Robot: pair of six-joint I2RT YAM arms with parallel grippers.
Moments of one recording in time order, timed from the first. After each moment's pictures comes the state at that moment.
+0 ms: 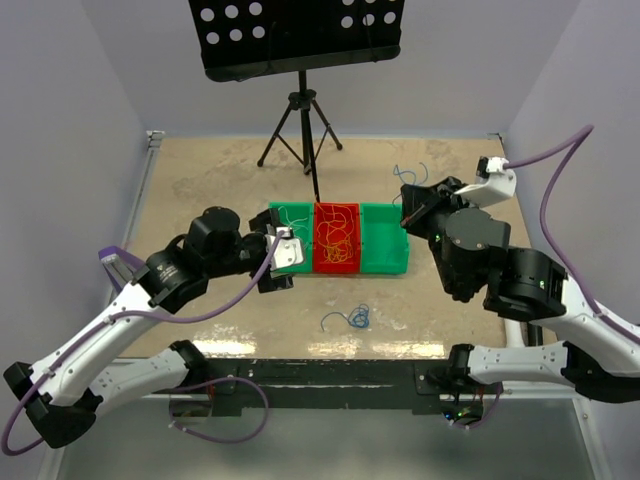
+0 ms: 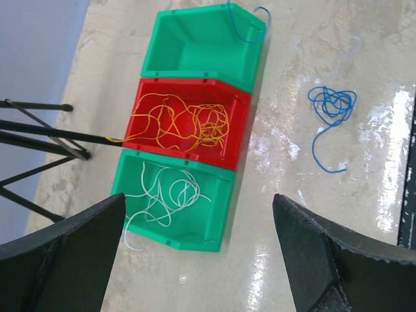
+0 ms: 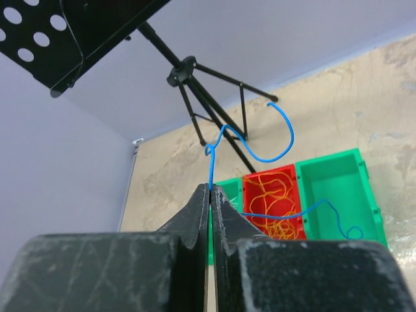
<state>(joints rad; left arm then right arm) -0.75 0.93 1.04 -0.59 0.29 0.62 1.21 1.00 1.50 -0.68 1.11 0.78</state>
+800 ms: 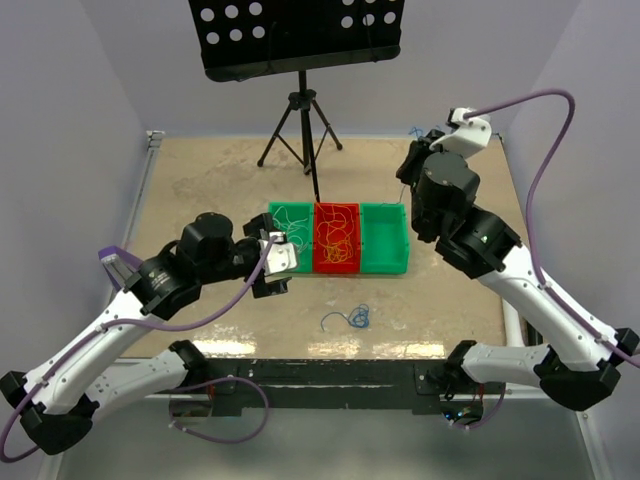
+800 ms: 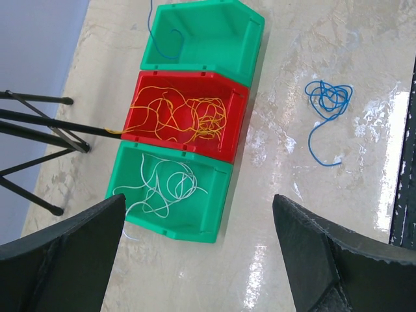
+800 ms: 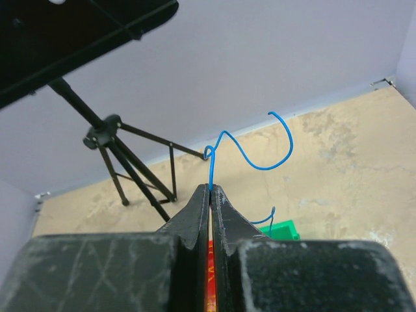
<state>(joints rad) -0.75 0.87 1.01 -0.62 0.29 0.61 0.82 1.18 1.49 -0.33 0.97 0.39</state>
